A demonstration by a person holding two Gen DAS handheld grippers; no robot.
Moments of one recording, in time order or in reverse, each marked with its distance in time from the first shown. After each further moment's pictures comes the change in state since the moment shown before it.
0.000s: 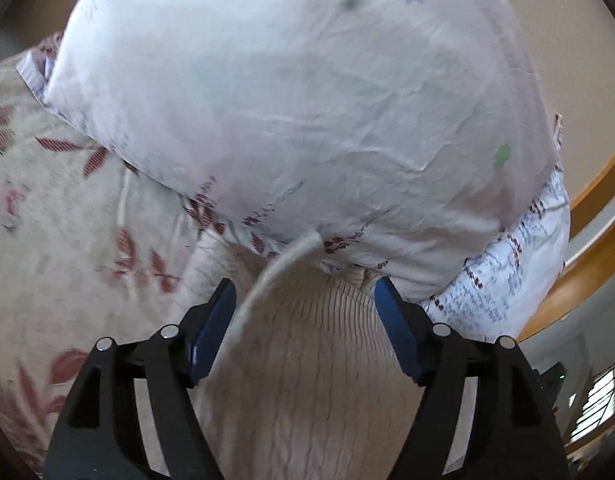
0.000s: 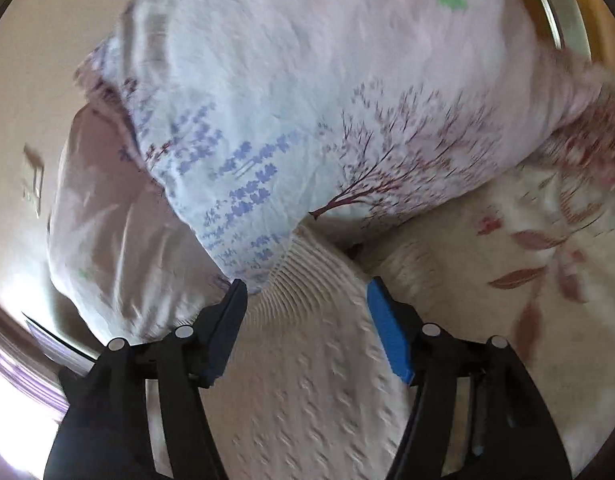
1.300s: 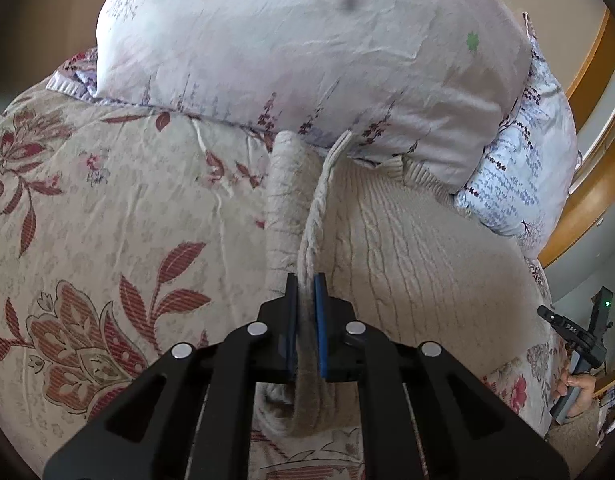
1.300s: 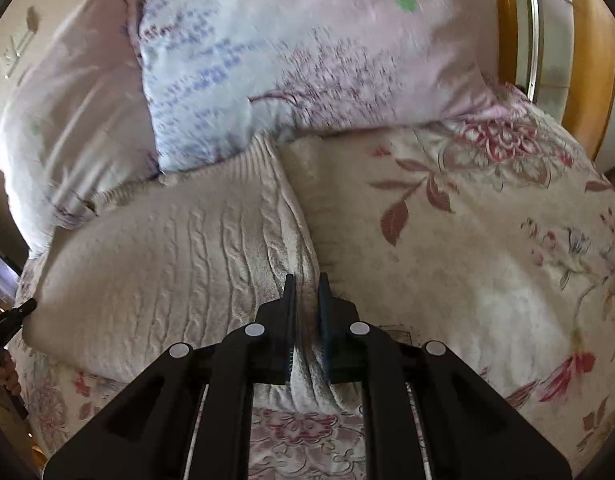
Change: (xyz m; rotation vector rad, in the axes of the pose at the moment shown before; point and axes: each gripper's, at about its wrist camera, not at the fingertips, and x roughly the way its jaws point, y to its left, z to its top) left arm -0.046 0.034 -0.059 0.241 0.118 0.122; right arm -0.033 -0.017 -0.071 -0.277 0.092 -0.308
